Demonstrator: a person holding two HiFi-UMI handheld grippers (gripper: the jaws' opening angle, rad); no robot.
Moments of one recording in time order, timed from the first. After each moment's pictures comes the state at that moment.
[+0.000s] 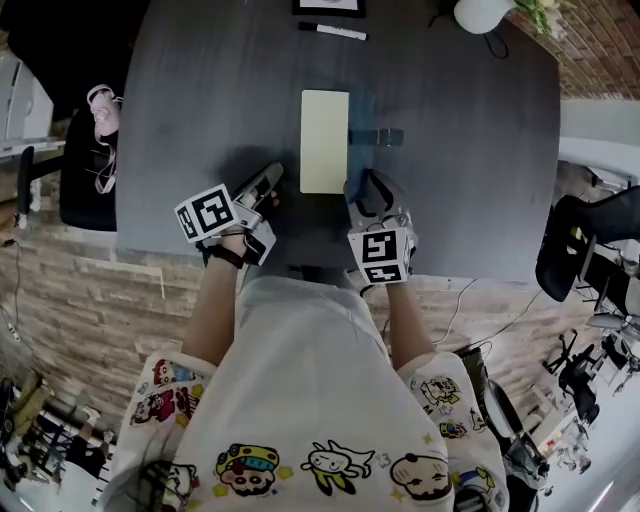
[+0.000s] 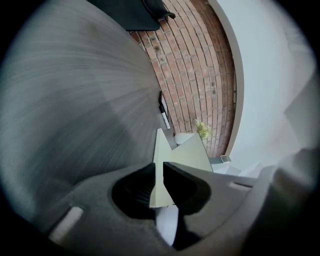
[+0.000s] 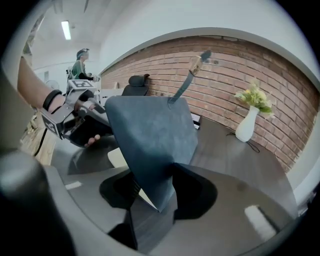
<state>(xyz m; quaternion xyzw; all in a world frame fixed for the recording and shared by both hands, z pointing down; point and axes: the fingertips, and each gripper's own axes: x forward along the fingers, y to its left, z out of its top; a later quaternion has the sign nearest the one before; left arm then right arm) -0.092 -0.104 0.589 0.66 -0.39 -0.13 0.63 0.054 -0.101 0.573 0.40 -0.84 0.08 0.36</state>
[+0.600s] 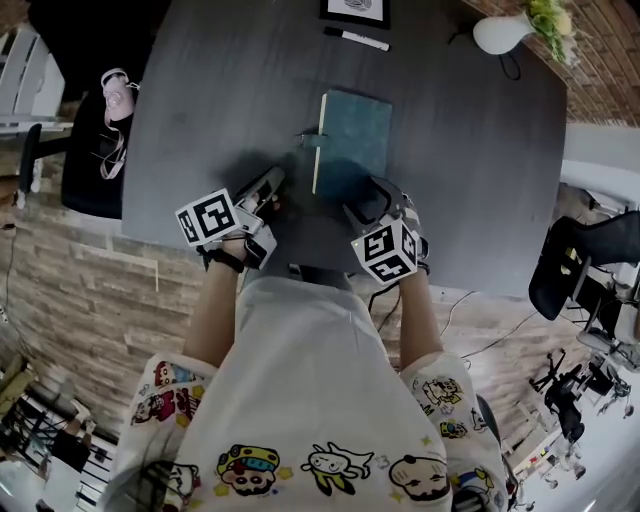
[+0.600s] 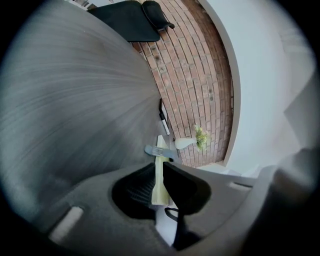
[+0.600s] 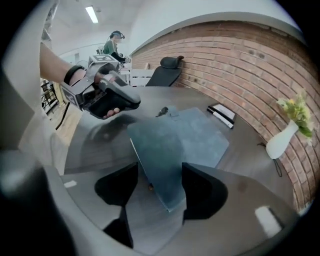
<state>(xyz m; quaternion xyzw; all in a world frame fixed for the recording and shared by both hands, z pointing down) -0.118 -0.090 0.583 0.65 -0.42 -0.14 0.61 0.032 -0.076 0.601 0.23 -0.85 0.04 0.48</state>
